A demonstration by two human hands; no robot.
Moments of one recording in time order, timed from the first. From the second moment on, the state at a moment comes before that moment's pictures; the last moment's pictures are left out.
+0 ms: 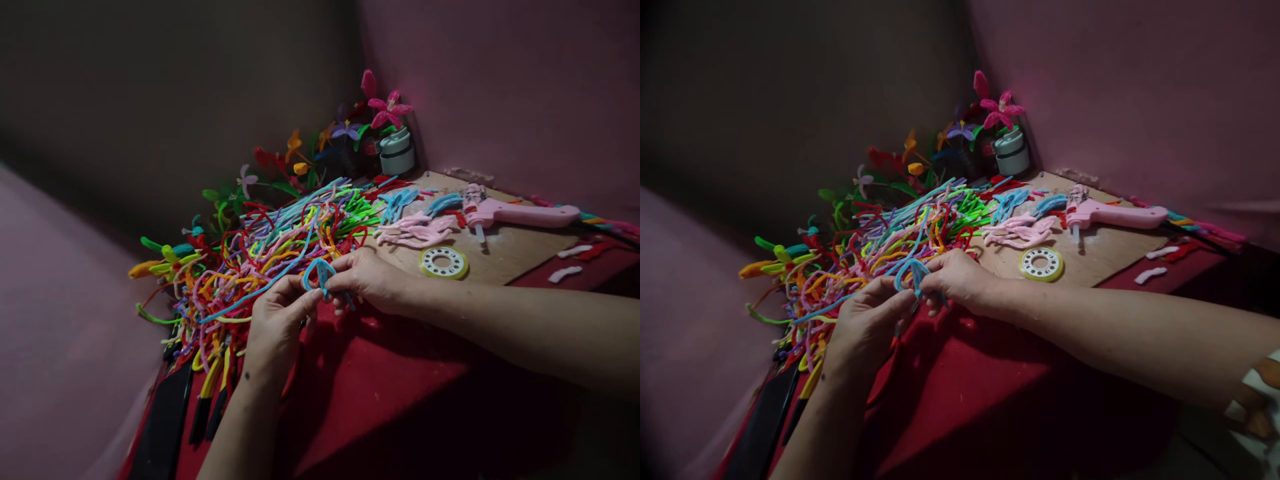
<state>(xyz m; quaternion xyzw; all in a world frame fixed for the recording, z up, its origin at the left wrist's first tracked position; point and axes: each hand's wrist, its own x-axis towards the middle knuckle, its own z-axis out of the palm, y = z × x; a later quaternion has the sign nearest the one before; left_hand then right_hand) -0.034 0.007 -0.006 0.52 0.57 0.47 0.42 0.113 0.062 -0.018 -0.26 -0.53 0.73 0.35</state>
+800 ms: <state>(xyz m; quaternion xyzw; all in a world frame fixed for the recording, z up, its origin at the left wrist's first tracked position) -0.023 0.004 -0.003 0.56 0.54 0.44 0.45 0.113 0.068 -0.023 -0.24 -0.42 0.81 0.34</state>
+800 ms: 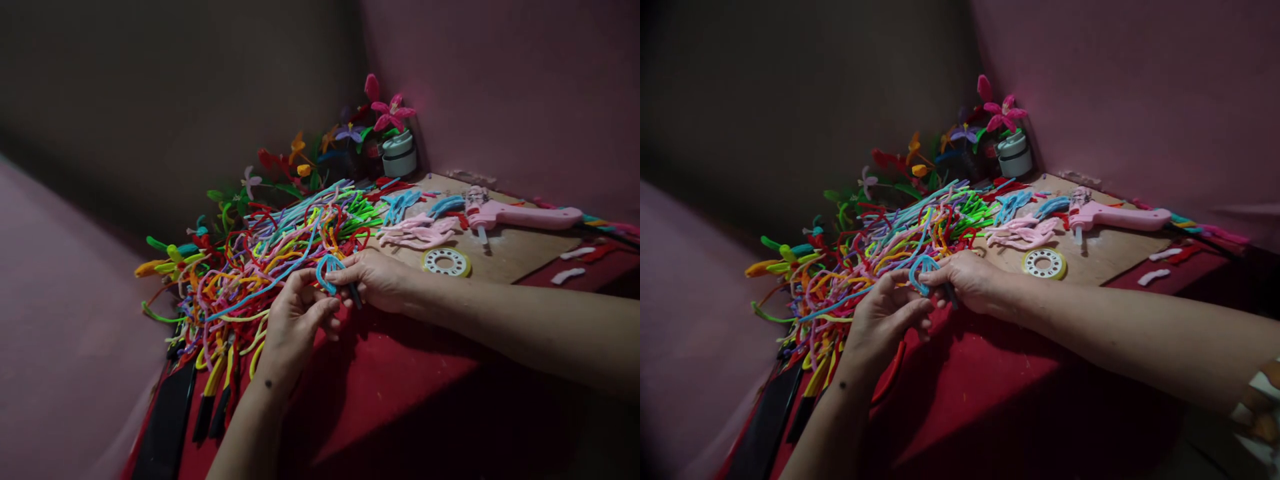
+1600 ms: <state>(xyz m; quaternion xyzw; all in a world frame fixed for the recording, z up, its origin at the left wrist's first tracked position) -0.026 0.006 -0.008 0.50 0.60 0.40 0.49 0.117 0.066 -0.023 -0.28 -0.59 0.64 0.42</state>
